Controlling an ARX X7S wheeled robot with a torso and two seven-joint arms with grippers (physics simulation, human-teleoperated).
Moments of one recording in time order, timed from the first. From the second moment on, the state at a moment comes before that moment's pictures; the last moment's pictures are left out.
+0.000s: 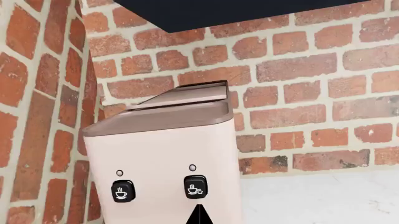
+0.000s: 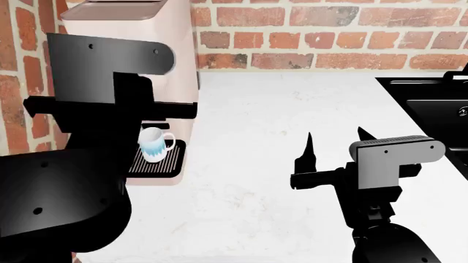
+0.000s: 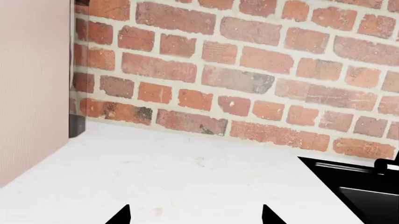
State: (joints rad) left arm -1.02 -0.33 0.19 0.66 -1.36 -1.36 -1.32; right arm 0.32 0.29 -0.10 -0.71 0.24 0.90 0.22
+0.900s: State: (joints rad) left arm -0.55 -0.49 0.17 0.82 -1.10 -1.14 -1.04; right arm 0.32 0.30 -0.11 -0.73 0.25 0.92 0.24
